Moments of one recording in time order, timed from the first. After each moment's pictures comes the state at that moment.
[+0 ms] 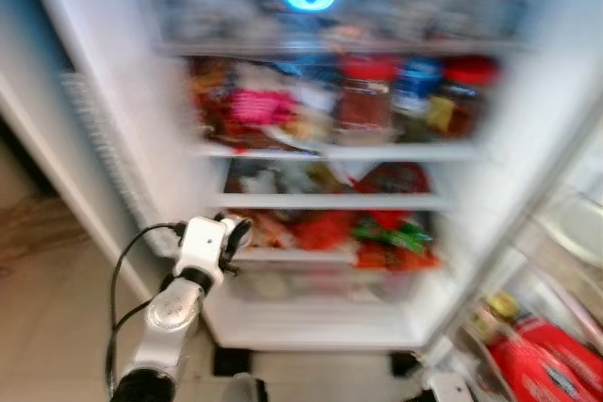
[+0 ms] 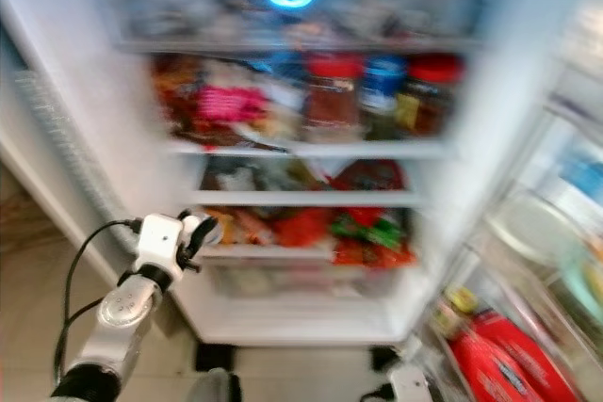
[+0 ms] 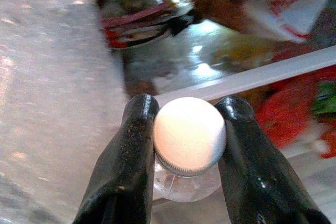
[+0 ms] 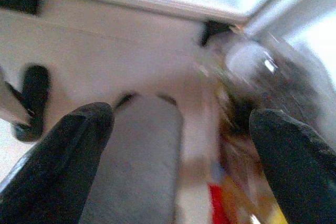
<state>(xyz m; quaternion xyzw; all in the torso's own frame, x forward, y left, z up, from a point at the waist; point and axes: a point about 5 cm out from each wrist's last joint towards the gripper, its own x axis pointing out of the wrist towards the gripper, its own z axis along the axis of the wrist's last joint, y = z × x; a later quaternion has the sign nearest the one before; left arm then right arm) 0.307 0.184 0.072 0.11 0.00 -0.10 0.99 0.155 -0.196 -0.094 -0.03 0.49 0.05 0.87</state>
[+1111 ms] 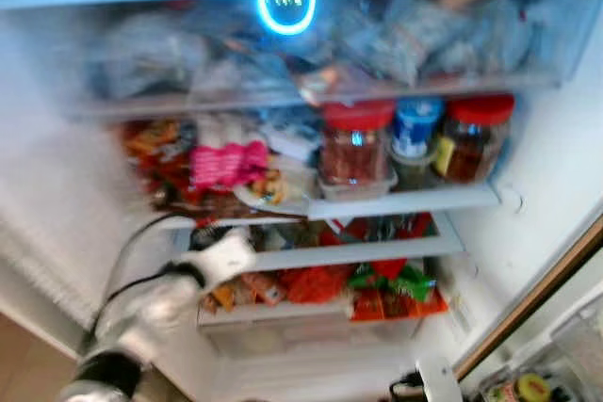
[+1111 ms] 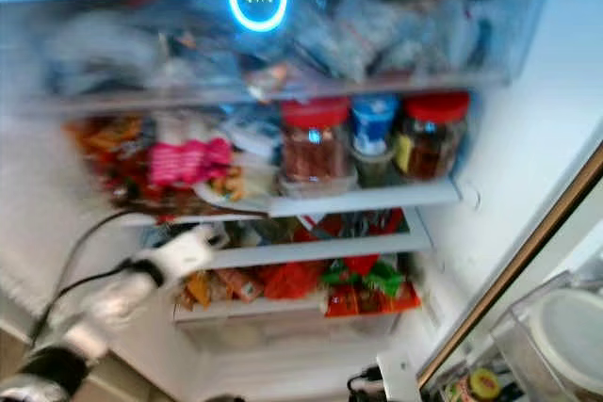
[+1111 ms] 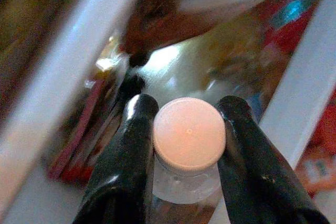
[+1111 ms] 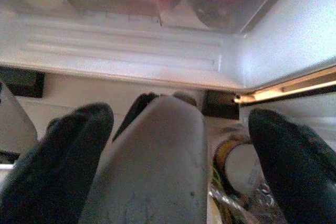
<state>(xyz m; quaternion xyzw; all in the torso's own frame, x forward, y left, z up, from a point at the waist) 0.311 0.163 0.077 0.41 -0.04 -0.25 0.88 0.167 -0.192 -0.089 -0.03 0.47 0.07 0.88</state>
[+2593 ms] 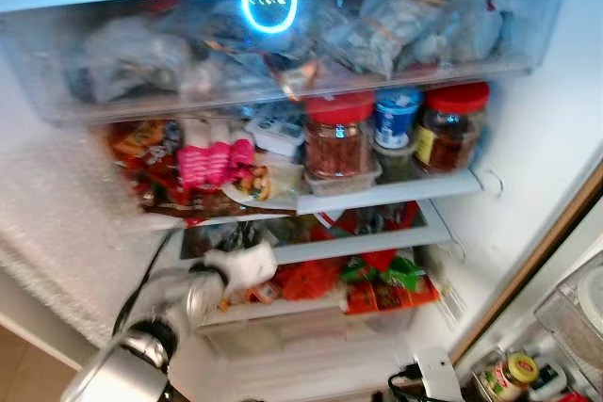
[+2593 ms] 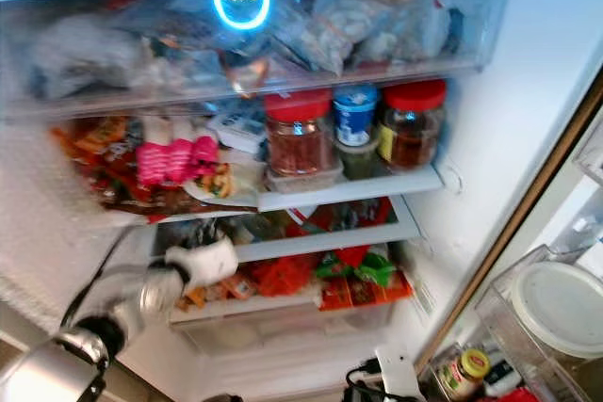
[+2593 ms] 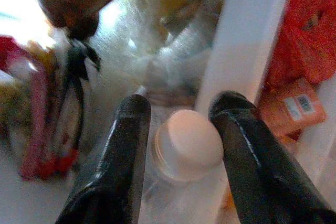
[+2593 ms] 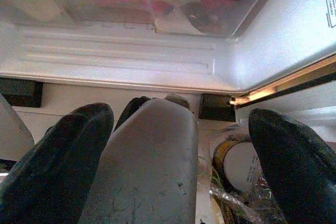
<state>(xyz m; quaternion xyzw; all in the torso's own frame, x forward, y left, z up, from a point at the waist) 0.325 0.155 0.038 0.52 0.06 -0.23 0.82 0.175 -0.189 -0.085 -0.03 0.46 0.07 0.89</state>
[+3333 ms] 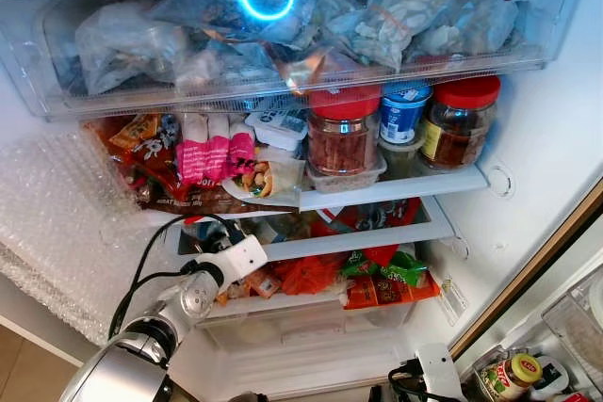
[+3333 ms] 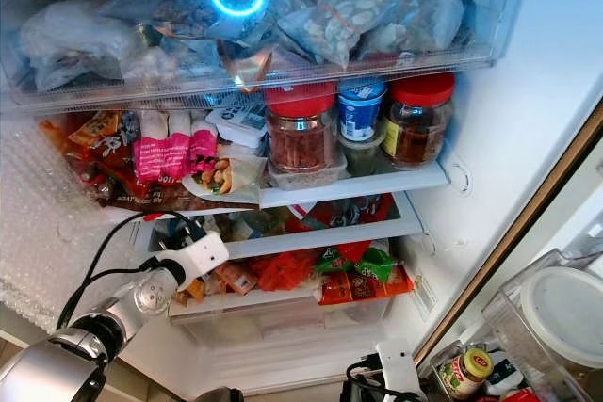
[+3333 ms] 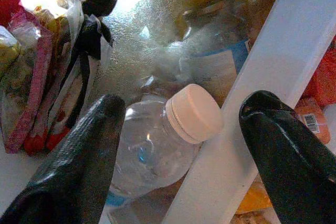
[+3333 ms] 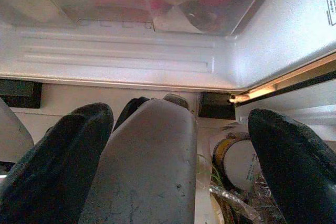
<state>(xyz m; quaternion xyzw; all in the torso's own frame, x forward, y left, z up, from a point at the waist) 0.332 0.160 0.048 0.45 0.07 -0.20 0.87 0.176 -0.190 -0.084 -0.03 0.45 0.07 0.89</state>
